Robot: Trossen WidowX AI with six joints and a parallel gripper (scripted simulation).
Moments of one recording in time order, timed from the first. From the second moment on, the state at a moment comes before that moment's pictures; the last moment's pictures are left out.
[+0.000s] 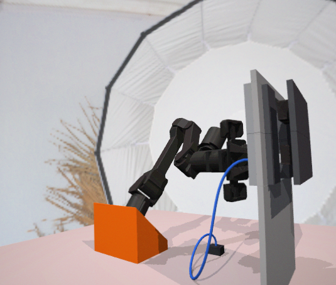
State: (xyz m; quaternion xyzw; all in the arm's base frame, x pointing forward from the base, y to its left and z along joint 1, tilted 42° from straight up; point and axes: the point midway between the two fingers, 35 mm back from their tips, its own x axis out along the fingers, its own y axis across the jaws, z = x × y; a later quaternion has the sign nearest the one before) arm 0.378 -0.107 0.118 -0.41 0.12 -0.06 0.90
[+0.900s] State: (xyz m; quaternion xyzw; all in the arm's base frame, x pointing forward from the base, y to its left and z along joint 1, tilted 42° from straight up) arm 0.383 -0.107 0.118 -0.41 0.12 -0.06 0.90
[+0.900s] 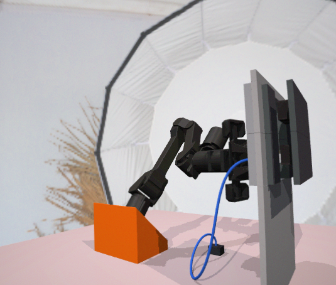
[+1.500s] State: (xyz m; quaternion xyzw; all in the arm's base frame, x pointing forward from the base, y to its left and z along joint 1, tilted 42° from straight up) arm 0.387 -0.107 0.118 -0.41 0.12 -0.06 0.90
